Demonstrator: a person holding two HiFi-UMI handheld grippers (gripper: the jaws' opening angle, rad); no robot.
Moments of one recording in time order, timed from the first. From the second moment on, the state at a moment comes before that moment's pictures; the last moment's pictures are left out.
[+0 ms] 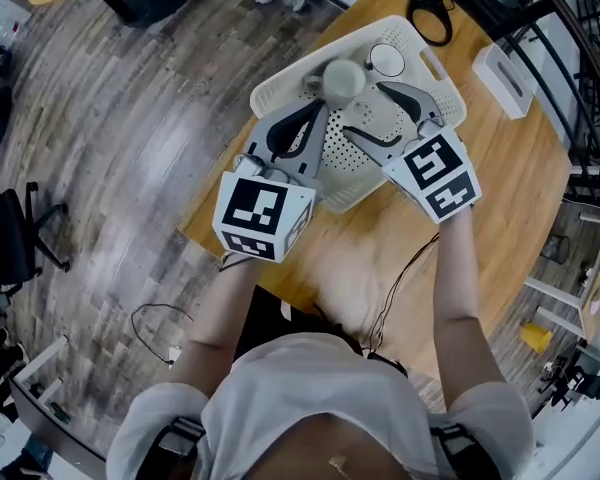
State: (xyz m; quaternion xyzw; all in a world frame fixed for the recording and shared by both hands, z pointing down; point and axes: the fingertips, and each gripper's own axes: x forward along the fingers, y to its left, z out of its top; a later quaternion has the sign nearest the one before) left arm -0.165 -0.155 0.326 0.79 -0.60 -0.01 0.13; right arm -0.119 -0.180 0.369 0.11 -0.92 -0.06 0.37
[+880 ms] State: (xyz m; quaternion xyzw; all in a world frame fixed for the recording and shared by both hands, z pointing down) left arm -0.231 -0.145 0.342 0.74 -0.66 -0.02 0.13; right arm -0.185 -0.156 0.440 -0.01 -0.93 -0.04 0.37
